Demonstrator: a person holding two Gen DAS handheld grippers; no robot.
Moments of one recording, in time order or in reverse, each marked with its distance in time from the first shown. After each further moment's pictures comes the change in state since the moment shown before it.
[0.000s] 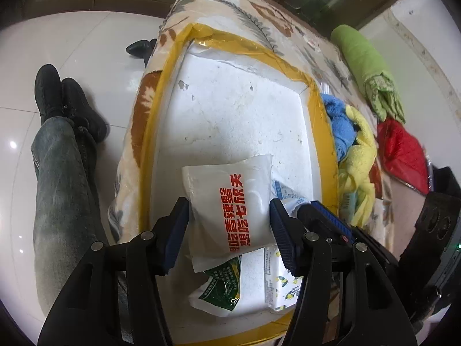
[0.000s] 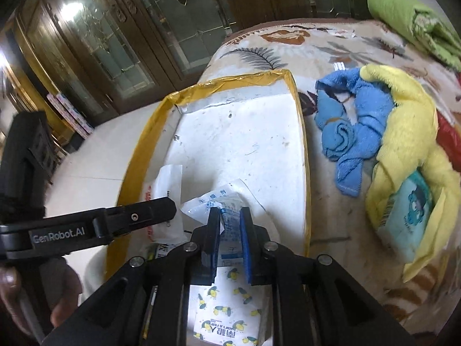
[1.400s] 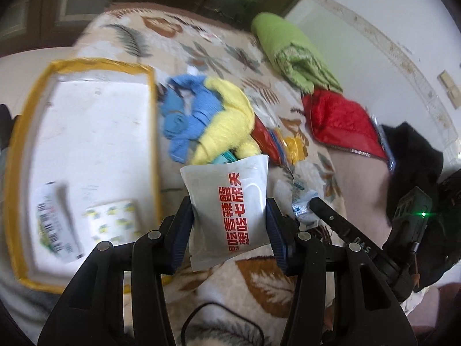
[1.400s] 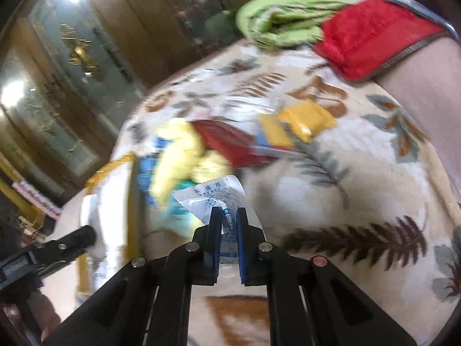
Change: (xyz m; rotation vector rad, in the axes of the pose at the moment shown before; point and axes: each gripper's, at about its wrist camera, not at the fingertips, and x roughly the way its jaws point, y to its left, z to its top) left arm -0.024 -0.168 -0.063 0.191 -0.075 -0.154; right arm -0.173 -0.149 -0.040 0.320 -0.215 -0.188
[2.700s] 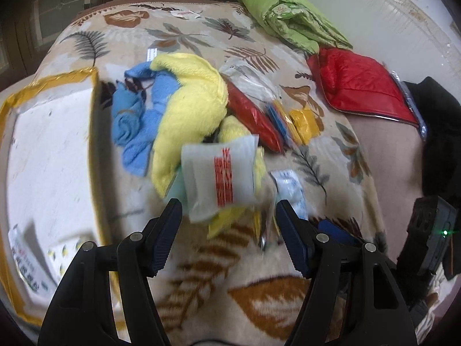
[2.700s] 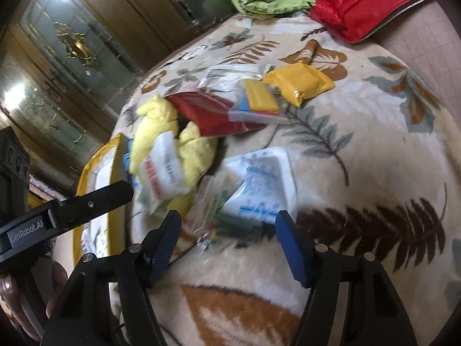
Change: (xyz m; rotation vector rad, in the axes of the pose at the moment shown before) left arm 0.103 -0.062 0.009 0.171 0.124 0.135; right arm 0.036 -0.054 -0.012 0.059 0.111 0.025
